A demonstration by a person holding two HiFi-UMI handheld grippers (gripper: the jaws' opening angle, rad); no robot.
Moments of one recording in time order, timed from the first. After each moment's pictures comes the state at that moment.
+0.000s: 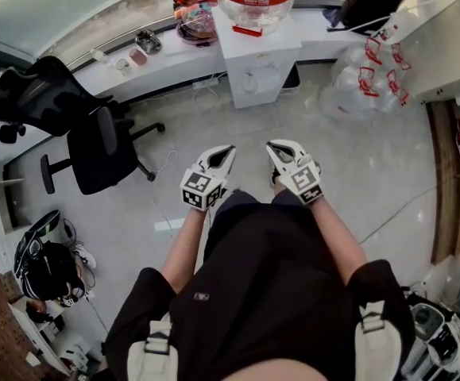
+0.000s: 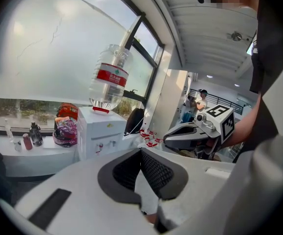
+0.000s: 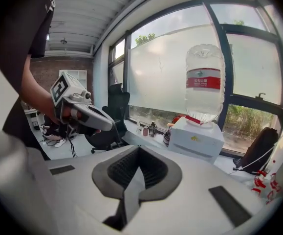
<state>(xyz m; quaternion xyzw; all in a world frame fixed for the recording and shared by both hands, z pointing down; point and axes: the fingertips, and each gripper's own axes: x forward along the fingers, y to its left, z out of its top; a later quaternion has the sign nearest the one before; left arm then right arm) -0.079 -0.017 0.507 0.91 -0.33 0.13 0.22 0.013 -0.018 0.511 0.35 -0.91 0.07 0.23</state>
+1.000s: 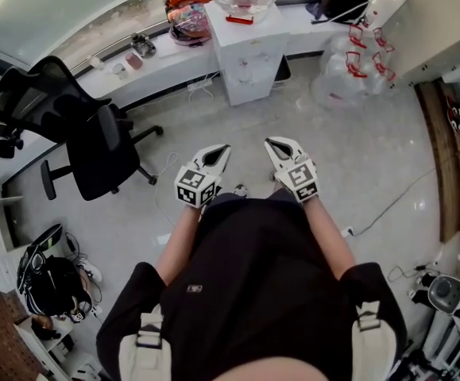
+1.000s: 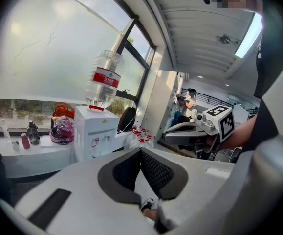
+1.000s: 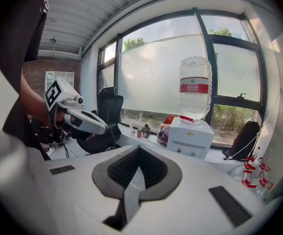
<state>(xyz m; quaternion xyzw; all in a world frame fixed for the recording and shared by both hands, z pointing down) -0.129 0.065 0.500 0.93 -0.29 0.13 0.20 -0.024 0.068 0.500 0.43 -0.87 0.08 0.21</state>
